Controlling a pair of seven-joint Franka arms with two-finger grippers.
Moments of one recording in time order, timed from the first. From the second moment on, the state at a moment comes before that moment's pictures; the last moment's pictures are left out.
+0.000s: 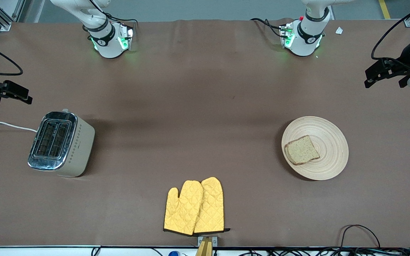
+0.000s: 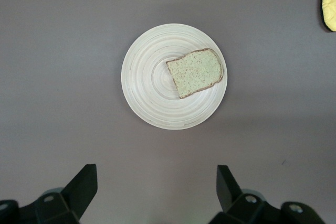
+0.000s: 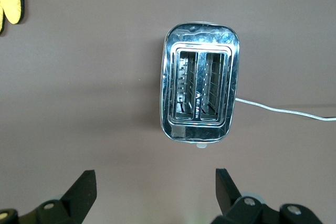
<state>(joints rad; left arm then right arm) 0.08 -0.06 -0.16 -1.57 0.01 1.53 -0.05 -0.04 0.08 0.00 -1.45 0.00 1.47 0.00</state>
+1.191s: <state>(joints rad) 0.22 0.18 -0.07 -1.61 -0.14 1.71 -0.02 -0.05 0.08 0.00 -1.45 0.00 1.47 0.00</state>
